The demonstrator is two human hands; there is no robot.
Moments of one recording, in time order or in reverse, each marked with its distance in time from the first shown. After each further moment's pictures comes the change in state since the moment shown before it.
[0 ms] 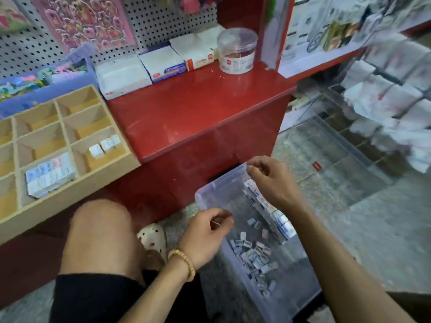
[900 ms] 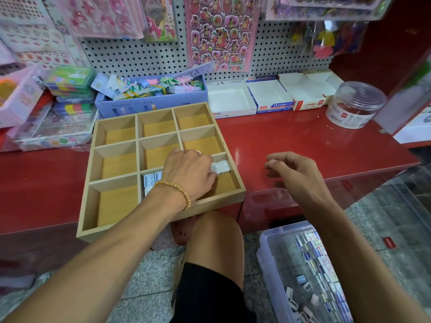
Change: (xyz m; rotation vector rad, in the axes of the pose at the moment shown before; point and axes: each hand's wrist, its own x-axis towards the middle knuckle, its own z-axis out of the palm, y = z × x) left_hand 0.067 0.007 -0.261 1.188 0.398 0.020; right_hand 0.067 -0.158 0.127 0.124 -0.209 0.000
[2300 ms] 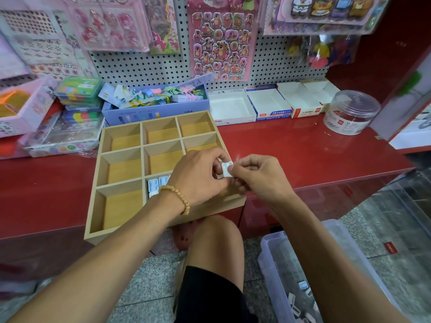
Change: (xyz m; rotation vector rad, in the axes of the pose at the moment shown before) left_hand -0.011 0.003 -0.017 -0.745 0.098 0.016; right_hand -0.004 -0.027 0.051 0.206 -0.199 0.004
